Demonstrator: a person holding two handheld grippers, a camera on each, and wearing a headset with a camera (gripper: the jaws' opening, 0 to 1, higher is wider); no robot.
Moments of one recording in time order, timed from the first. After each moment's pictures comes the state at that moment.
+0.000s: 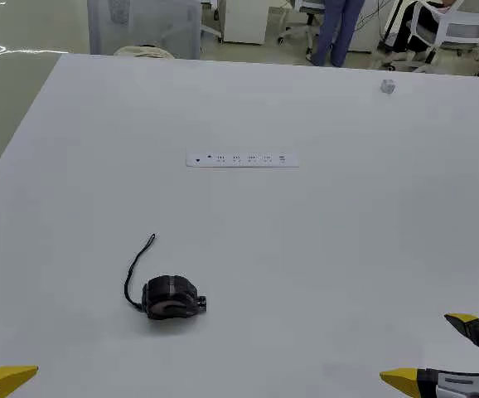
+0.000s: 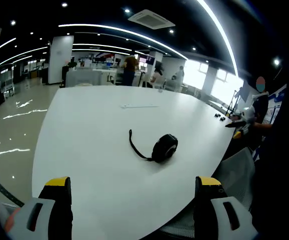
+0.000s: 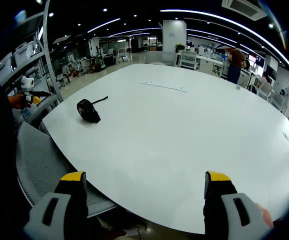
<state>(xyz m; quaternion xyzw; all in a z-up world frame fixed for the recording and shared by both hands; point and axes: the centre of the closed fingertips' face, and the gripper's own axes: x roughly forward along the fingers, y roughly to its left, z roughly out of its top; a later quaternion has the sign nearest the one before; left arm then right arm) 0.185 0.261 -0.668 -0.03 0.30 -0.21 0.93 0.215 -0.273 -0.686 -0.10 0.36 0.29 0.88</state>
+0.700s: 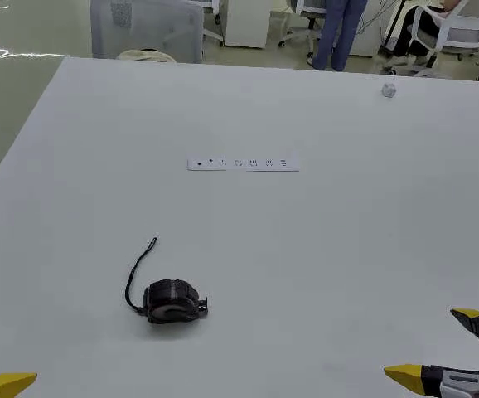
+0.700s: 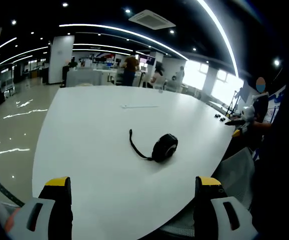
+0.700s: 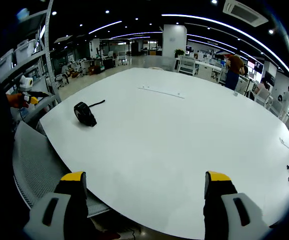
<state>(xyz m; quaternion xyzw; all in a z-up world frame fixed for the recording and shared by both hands) 0.183 0.261 -0.667 -0.04 0.29 -0.21 0.93 0.224 -0.277 -0.676 -0.12 0.33 0.29 0.89</state>
